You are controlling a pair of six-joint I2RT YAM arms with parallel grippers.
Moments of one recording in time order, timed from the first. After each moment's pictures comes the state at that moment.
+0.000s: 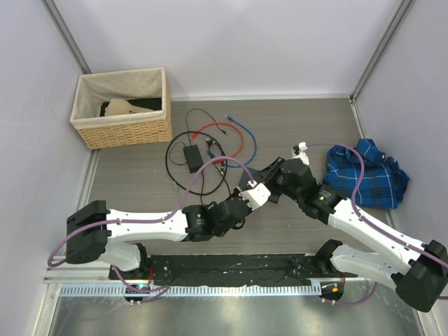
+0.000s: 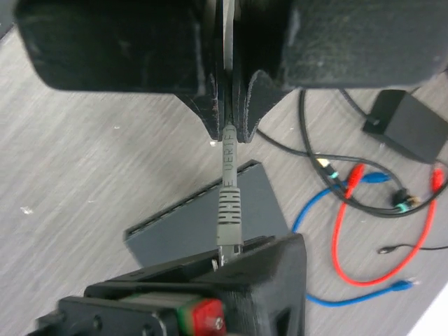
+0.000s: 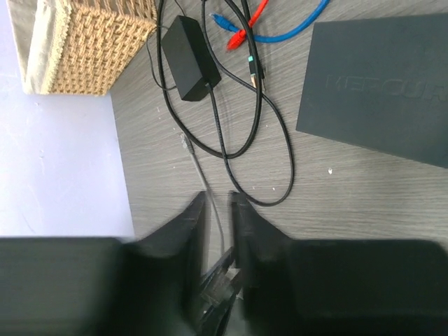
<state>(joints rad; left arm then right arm) -1.33 1.42 0.87 0.05 -0.61 0.05 0.73 0.97 0.72 -0.27 0.17 1.17</state>
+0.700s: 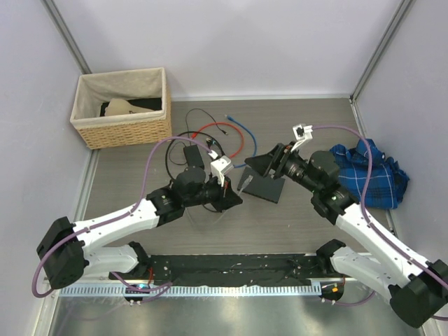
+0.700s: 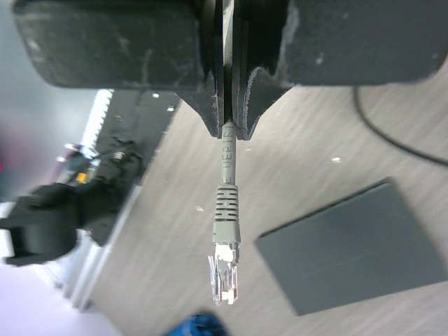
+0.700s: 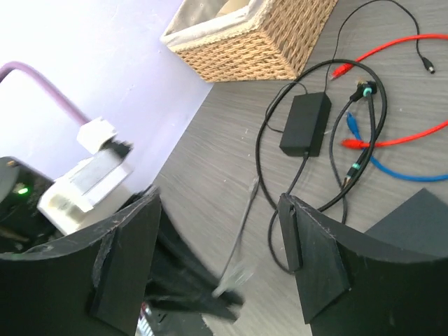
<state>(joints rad) -0.92 1.16 0.72 0.06 0.24 -0.38 0.57 0.86 0.70 0.11 -0.24 0.68</state>
